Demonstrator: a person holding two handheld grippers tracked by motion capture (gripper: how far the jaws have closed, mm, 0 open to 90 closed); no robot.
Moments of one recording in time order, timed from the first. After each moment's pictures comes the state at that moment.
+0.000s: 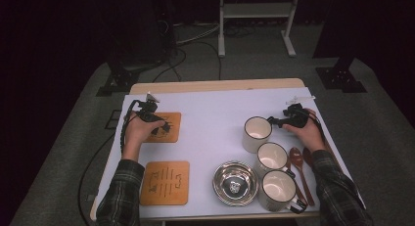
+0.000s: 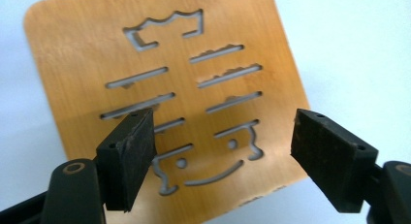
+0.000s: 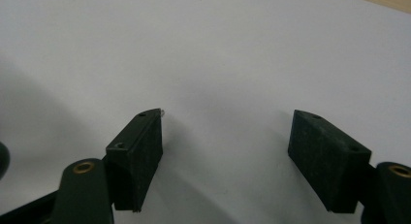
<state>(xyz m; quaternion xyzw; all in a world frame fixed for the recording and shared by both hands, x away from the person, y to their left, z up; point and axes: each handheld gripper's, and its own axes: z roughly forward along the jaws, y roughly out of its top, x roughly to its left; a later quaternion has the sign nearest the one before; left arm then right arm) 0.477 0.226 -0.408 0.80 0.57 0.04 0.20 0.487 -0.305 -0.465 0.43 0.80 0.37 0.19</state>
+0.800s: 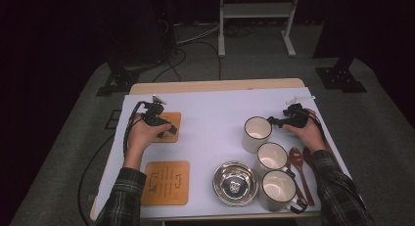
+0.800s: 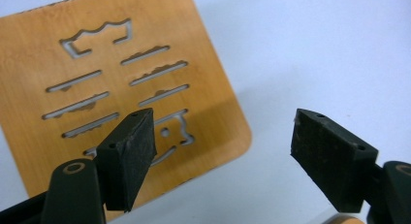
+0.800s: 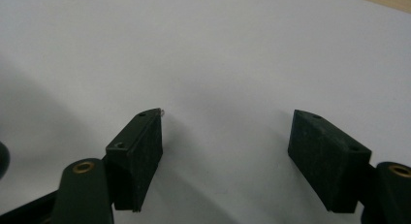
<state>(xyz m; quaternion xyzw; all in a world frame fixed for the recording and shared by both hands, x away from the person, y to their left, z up) 0.450 0.200 -0.389 0.82 0.52 0.05 0.23 0.487 -0.305 -0.465 0.43 0.80 0.37 0.19</state>
